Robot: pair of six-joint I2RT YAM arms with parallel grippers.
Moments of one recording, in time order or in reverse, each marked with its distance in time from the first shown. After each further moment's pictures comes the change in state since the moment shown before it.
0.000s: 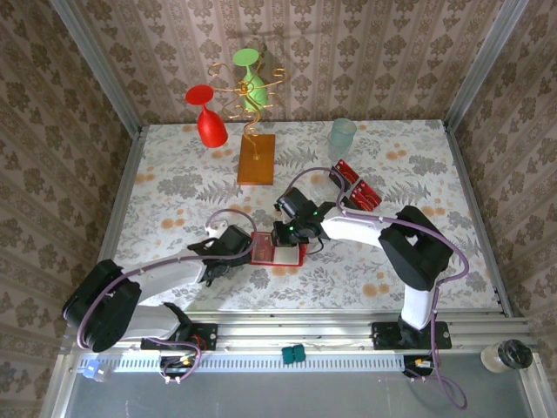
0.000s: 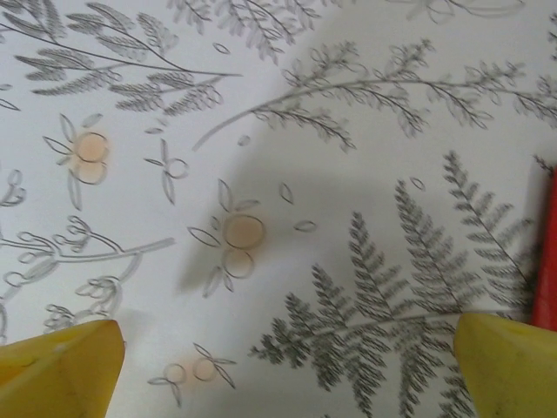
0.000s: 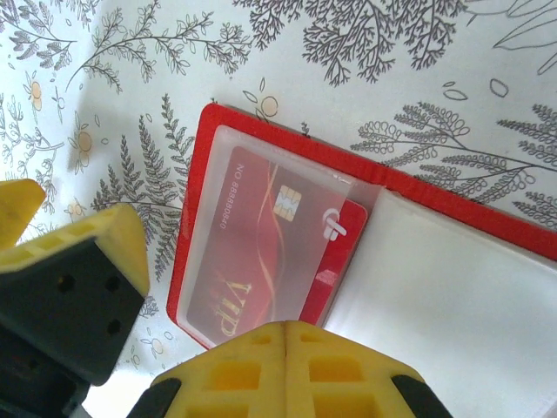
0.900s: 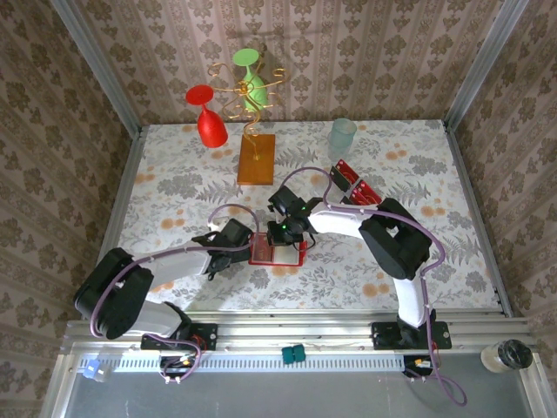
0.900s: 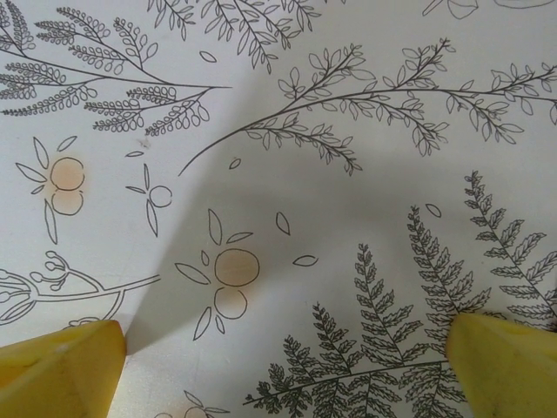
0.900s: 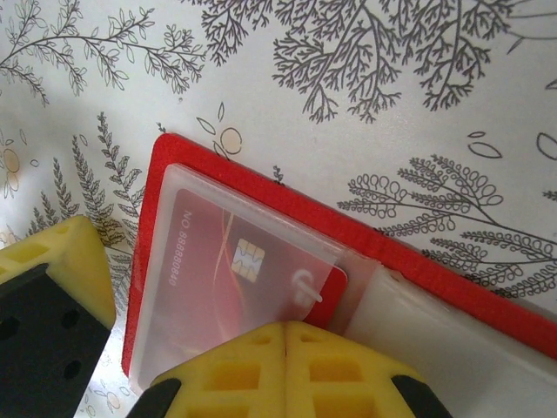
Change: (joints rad) left arm 0.035 0.103 0.051 0.014 0.037 0.049; right arm 0.000 0.154 0.126 -0.062 -0.008 -0.036
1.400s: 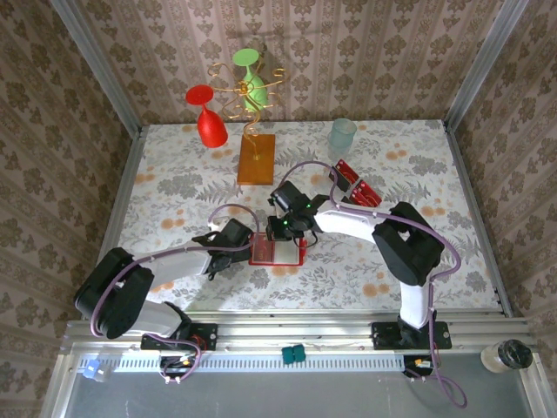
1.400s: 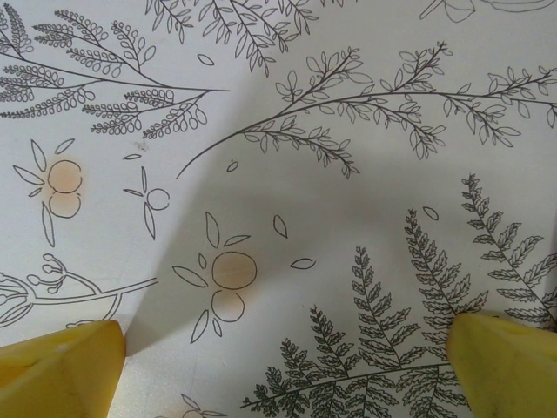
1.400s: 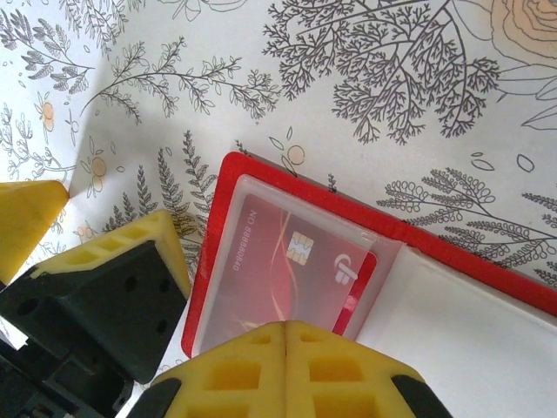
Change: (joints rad) left arm -0.001 0.002 0.000 0.005 -0.001 0.000; right arm 0.000 -0.091 -0.016 -0.001 0.019 -0.002
